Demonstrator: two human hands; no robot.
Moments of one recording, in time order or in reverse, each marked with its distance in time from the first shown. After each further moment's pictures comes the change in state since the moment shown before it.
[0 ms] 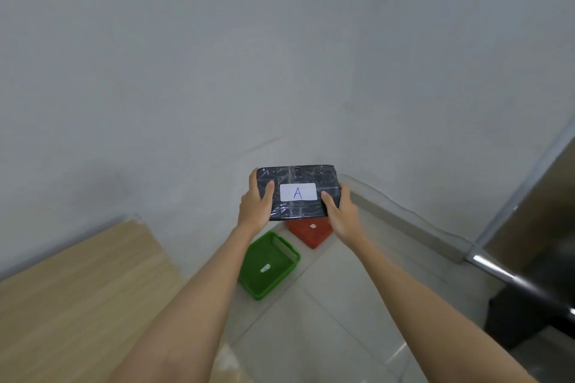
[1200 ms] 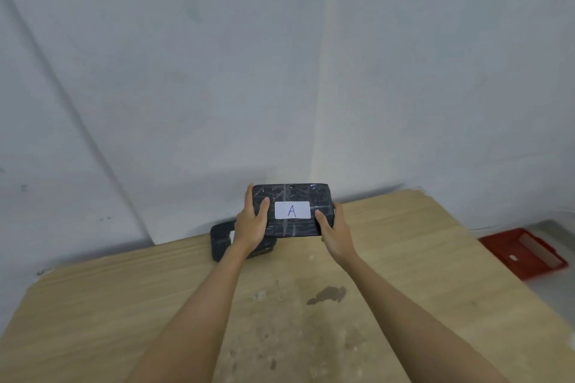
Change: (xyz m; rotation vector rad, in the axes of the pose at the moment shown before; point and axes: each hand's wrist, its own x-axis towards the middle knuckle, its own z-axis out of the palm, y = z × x) left_hand -0.265 -0.237 -0.712 0.087 0.434 -0.327; right_hand -0.397 -0.238 0.614 0.142 -0.545 -0.080
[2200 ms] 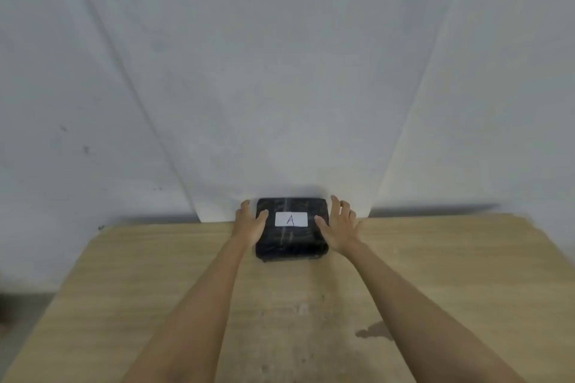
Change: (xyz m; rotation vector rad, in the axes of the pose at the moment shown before) left_hand 0.064 -0.092 -0.070 0.062 0.101 -0.398; right_hand 0.081 0.019 0.121 -0.765 -0.394 -0.008
